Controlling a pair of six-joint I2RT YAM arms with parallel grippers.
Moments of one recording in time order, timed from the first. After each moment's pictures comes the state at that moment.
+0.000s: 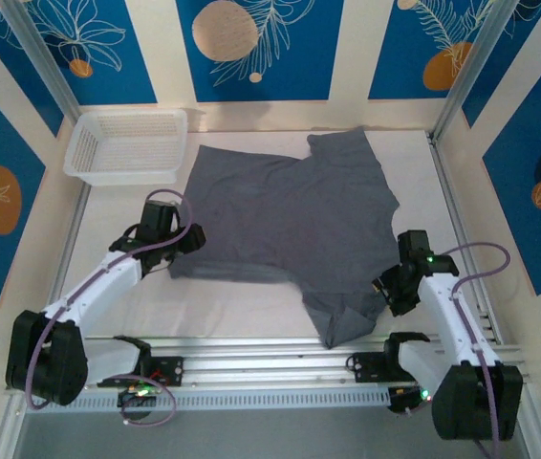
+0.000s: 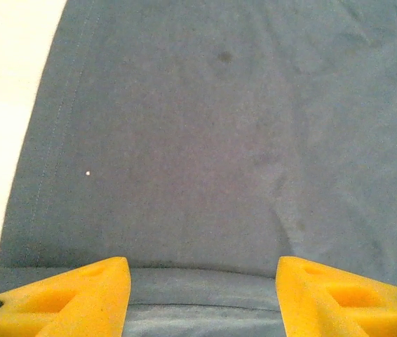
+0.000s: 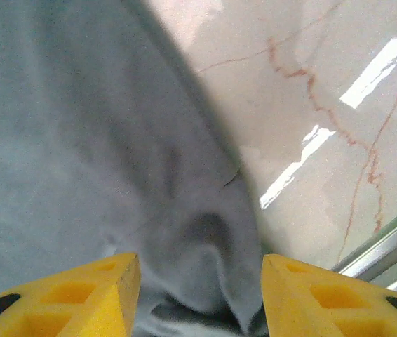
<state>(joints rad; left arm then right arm) -0.31 1.19 0.74 -0.41 0.08 -0.58 -0.04 0.96 0.60 -1.07 -0.10 1.06</state>
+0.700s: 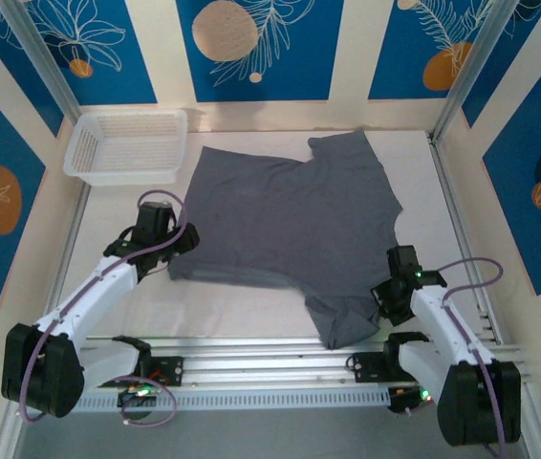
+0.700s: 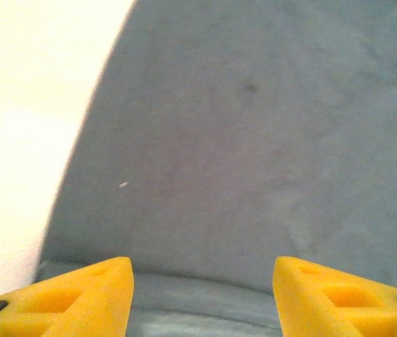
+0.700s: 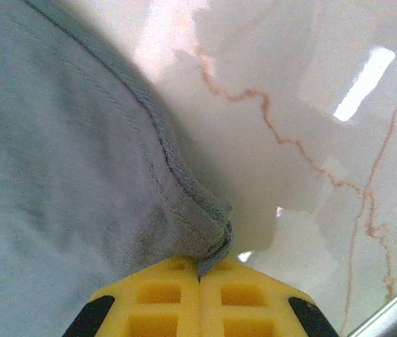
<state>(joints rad) -0.31 1.13 0.74 -0.49 -0.03 -0.63 0.03 0.89 0.43 -0.92 0.00 1.19</state>
